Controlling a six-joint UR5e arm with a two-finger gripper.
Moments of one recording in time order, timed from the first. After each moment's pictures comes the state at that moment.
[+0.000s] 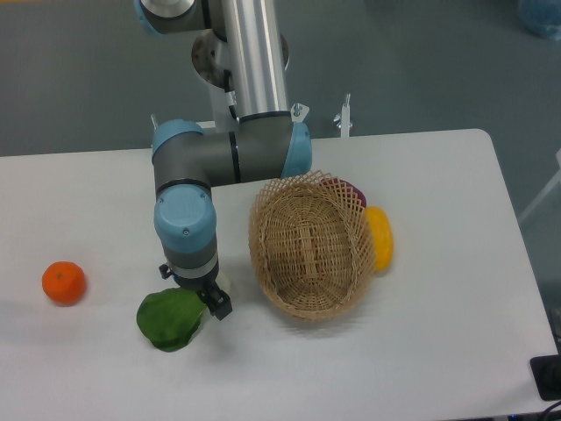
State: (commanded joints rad) arm 2.13 -2.05 -1.64 -1.04 1.52 1.01
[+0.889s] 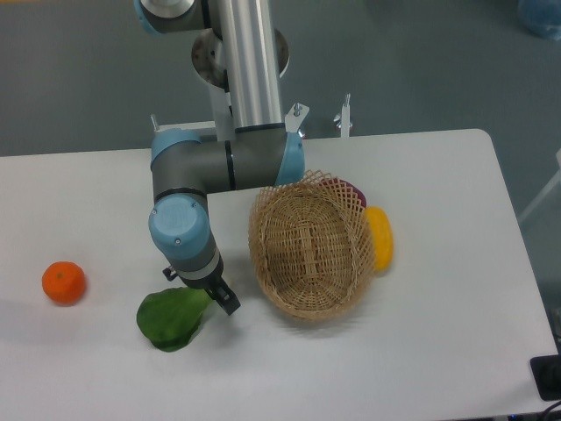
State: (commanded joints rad) arm 2.09 -2.10 -1.71 -0.93 1.66 0.94
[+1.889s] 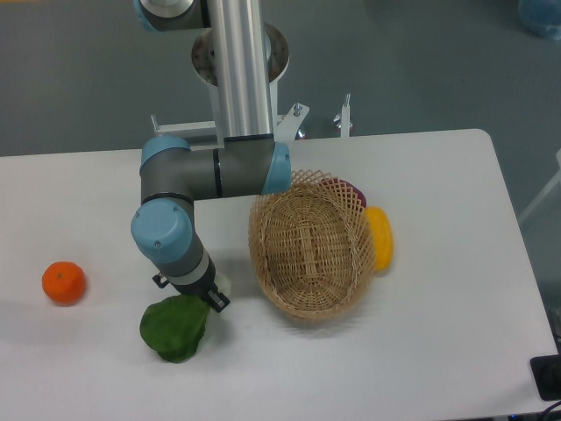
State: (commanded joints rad) arm 2.09 -2.08 -1.65 -0.95 1.65 0.88
